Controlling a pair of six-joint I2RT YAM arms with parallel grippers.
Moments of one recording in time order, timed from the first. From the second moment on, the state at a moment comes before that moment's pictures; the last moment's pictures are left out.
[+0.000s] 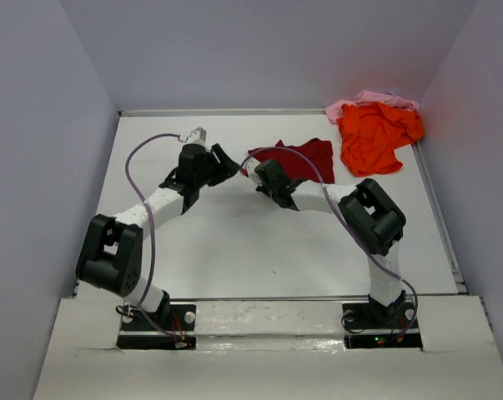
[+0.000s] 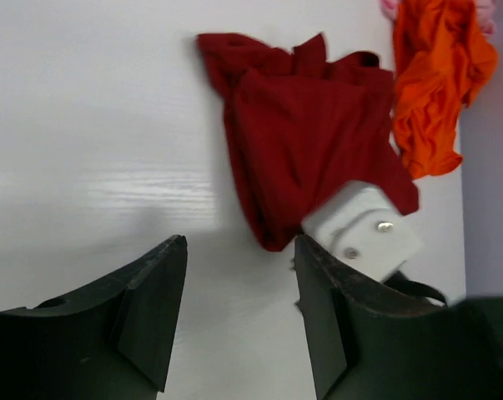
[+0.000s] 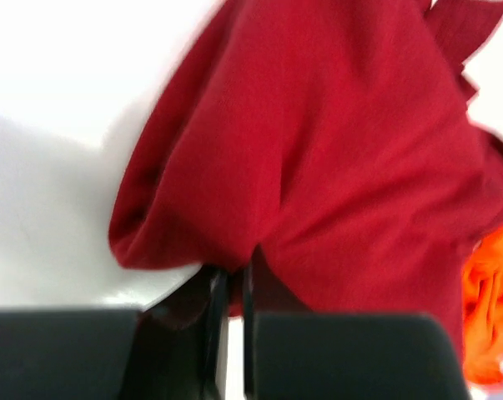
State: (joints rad) left arm -0.39 1.49 0.97 0.09 0.12 -0.69; right arm 0.73 2.03 1.31 -0.07 0.43 -0.42
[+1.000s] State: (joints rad) left arm -0.40 1.91 0.73 0.82 0.30 -1.07; right arm 0.72 1.92 1.29 -0.10 0.39 -0.36
